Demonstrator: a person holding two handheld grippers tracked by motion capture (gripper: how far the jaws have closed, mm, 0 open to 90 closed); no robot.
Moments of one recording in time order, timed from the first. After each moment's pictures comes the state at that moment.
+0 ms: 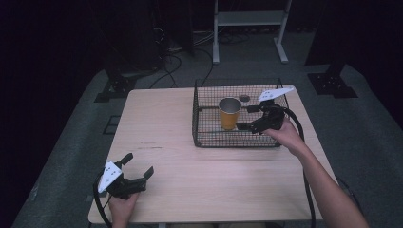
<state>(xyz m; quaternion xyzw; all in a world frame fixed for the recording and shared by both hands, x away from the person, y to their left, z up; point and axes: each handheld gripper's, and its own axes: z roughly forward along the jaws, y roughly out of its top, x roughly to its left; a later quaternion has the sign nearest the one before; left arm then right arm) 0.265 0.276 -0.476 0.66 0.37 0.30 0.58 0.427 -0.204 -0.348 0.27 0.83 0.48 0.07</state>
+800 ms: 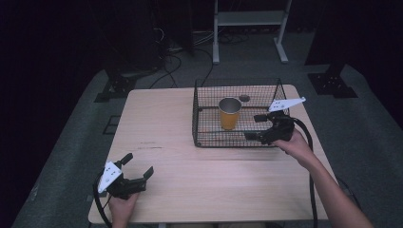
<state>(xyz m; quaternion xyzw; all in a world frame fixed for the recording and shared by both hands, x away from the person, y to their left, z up) 0.264 0.276 -0.476 0.66 0.37 0.30 0.58 0.398 -0.227 -0.360 0.27 0.82 0.49 0.06</state>
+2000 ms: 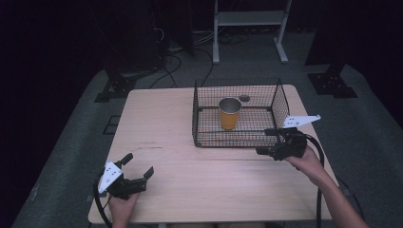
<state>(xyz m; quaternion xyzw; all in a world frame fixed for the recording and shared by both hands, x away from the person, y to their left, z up) 0.264 0.275 -0.476 0.66 0.37 0.30 0.58 0.361 -0.260 -0.387 0.29 0.81 0.50 0.05</state>
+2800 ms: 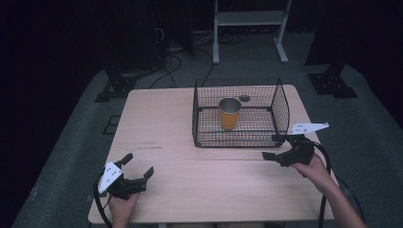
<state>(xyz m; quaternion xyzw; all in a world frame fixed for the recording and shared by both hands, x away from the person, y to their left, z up) 0.264 0.275 -0.475 0.66 0.37 0.31 0.58 0.347 -0.281 -0.402 0.31 0.80 0.51 0.05</state>
